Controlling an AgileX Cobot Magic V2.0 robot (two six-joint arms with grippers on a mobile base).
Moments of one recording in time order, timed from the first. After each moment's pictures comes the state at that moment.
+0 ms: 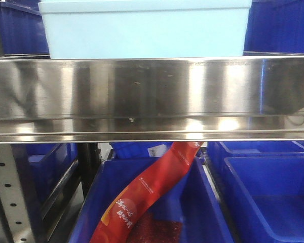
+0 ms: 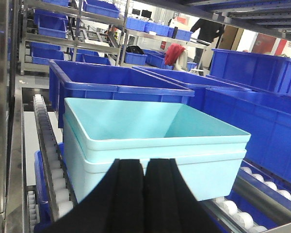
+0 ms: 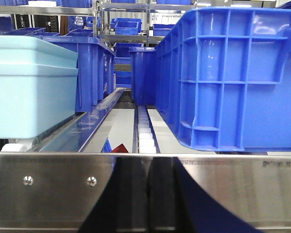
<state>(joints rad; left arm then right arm) -0.46 0.56 -0.70 0.27 0.22 -0.46 0.02 0.00 0.00 0.02 0.00 -0.01</state>
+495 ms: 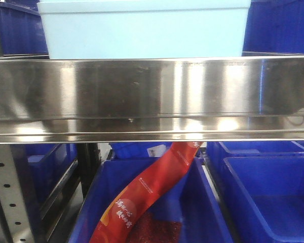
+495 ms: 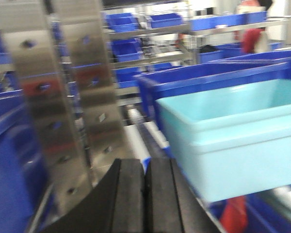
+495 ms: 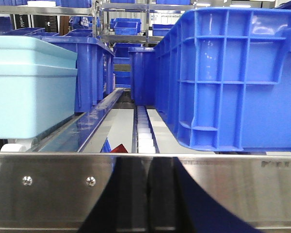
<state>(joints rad) -0.14 0.37 -0.52 0.13 0.20 0.02 0.02 0.00 0.00 0.02 0.01 -0.01</state>
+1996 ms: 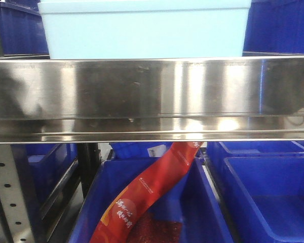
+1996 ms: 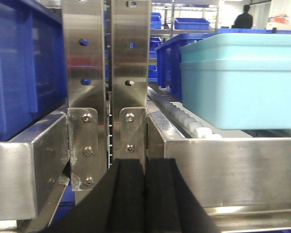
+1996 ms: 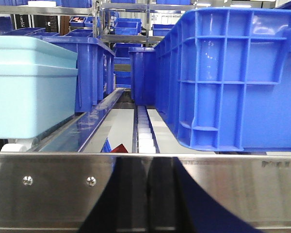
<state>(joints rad) -0.07 0.01 0.00 0.04 0.02 -0.02 0.02 0.00 0.00 0.02 0.01 -0.01</state>
